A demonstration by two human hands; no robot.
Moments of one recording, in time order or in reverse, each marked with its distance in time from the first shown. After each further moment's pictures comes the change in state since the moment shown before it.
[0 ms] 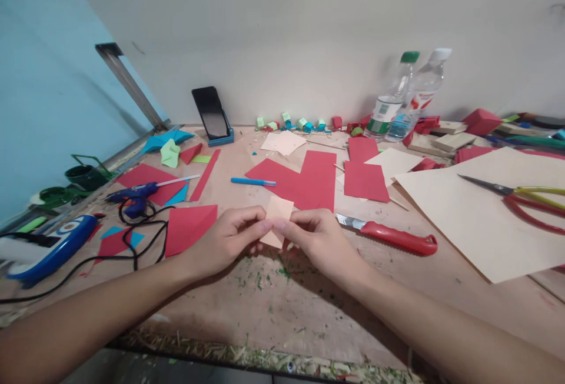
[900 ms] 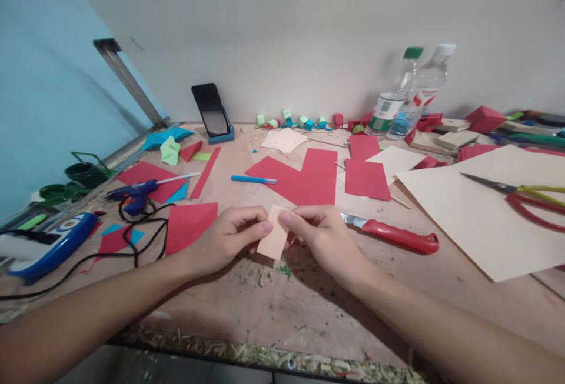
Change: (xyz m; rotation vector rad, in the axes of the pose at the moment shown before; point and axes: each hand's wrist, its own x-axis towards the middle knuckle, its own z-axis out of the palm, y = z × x) left_hand 0.000 -0.003 -0.001 -0.066 -0.048 0.017; right_hand -0.003 0.001 -0.002 0.071 0.049 0.028
